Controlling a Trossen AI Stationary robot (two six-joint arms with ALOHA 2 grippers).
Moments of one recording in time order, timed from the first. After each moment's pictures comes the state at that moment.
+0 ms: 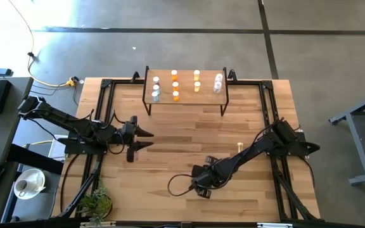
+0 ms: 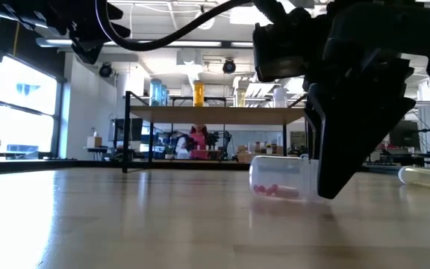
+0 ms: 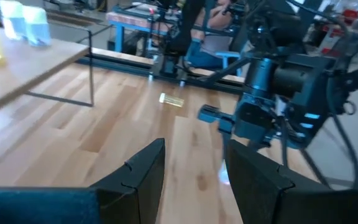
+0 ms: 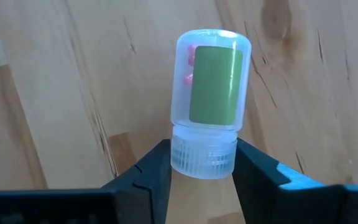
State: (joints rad) left arm -0.21 0.78 0.37 0.20 -0.34 -0.25; right arm 0.49 2.01 1.34 -0.63 0.15 0.73
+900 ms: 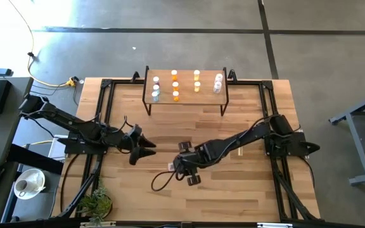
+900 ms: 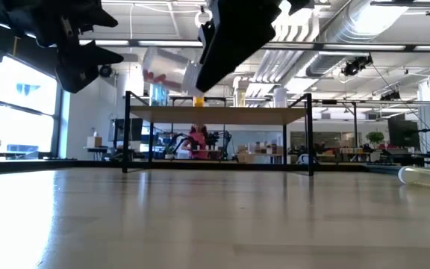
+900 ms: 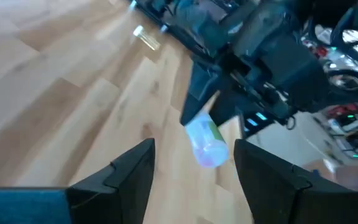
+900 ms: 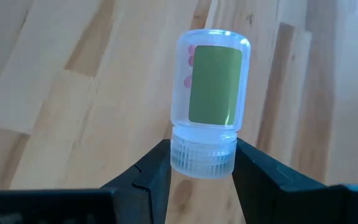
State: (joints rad) left arm -0.20 0.90 0.37 0.20 -0.18 -0.76; right arm 0.32 2.01 1.64 -0.67 0.14 -0.03
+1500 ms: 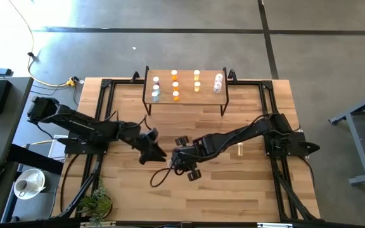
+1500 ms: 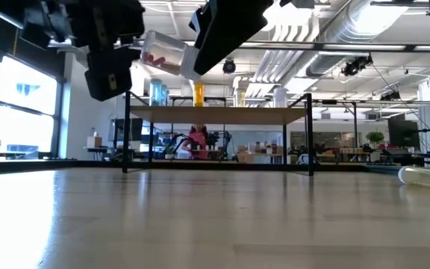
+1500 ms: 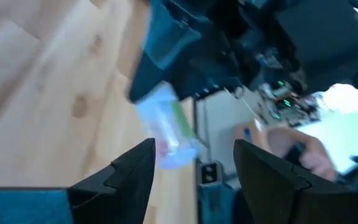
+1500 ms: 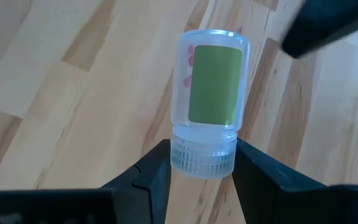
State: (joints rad) left arm -0.04 1.22 0.50 0.39 0.28 -0.86; right arm 0.27 2.01 1.73 -0.77 0.10 -0.17
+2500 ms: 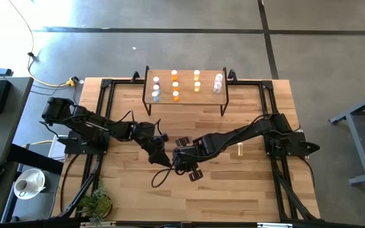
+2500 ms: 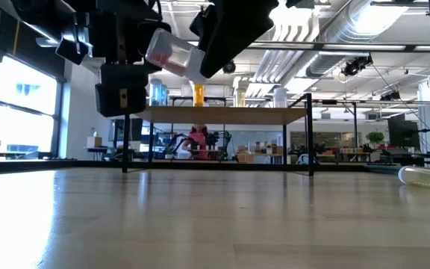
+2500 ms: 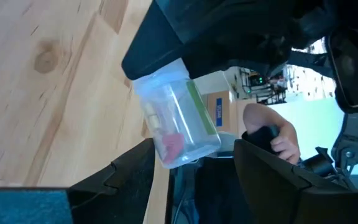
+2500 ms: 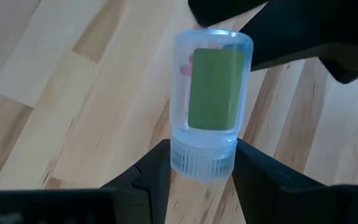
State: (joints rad) left arm 0.02 1.46 0.60 0.45 0.54 -1.02; right arm 0.27 2.01 1.73 -0.79 0.07 -0.18
